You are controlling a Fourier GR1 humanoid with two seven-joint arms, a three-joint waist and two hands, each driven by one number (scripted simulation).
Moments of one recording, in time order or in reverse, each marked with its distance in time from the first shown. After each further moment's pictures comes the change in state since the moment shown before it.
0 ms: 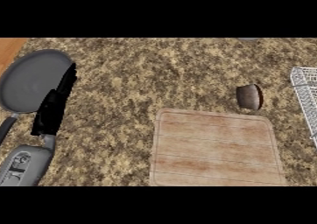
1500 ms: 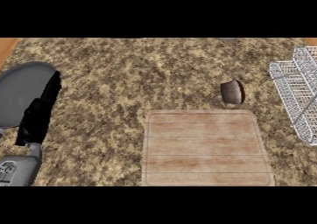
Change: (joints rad) left arm 0.082 0.021 0.076 -0.004 0.007 -0.009 -0.010; right arm 0.021 -0.032 -0.180 0.220 0.045 0.104 -0.056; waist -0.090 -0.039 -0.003
